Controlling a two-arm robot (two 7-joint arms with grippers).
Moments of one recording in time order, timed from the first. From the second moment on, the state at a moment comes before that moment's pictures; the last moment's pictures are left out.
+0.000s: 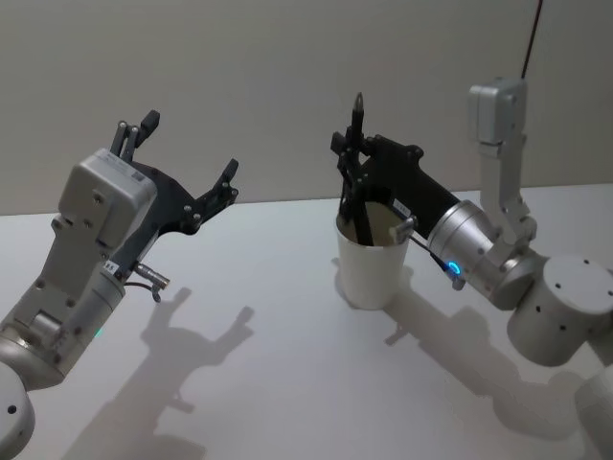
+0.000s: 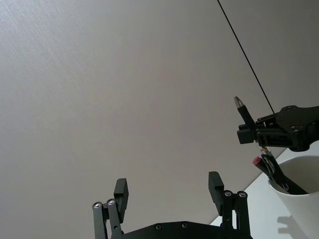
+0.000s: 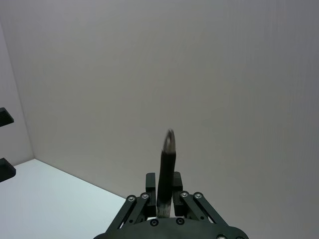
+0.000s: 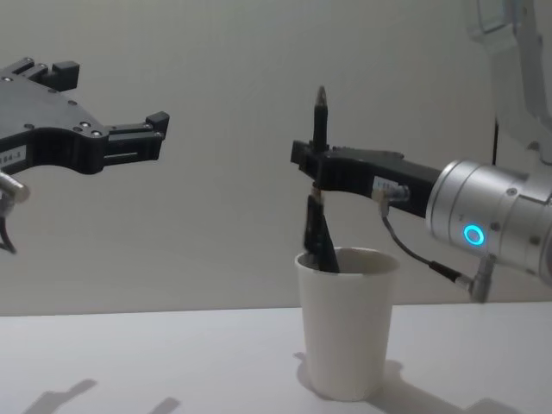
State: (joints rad) left arm -0.01 0.51 0.21 -1.92 -0.04 -0.03 -0.06; right arm 0.39 0.14 -0.40 -1.40 0.36 -0.01 0.33
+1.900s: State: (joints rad) left arm -0.01 0.51 0.21 -1.92 -0.04 -0.03 -0.06; right arm 0.17 0.37 -0.29 -1.73 0.55 -0.05 0.26
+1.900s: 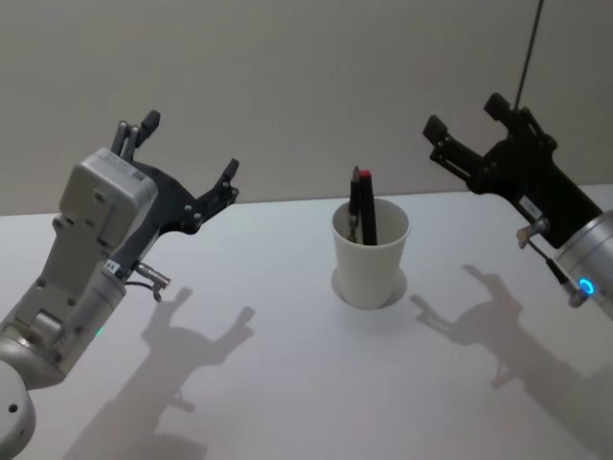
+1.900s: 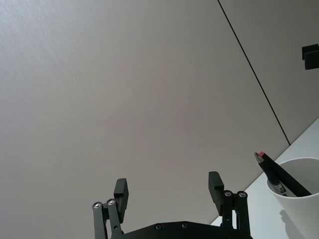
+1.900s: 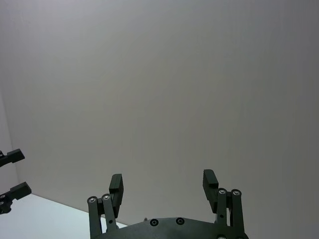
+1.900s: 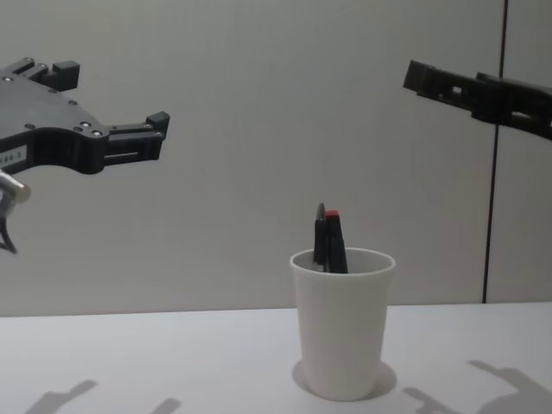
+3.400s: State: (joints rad) left arm -0.24 0.38 0.45 -1.63 -0.20 0.01 -0.01; right arm -0.01 0.34 -0.23 -1.77 0.29 0.03 0.07
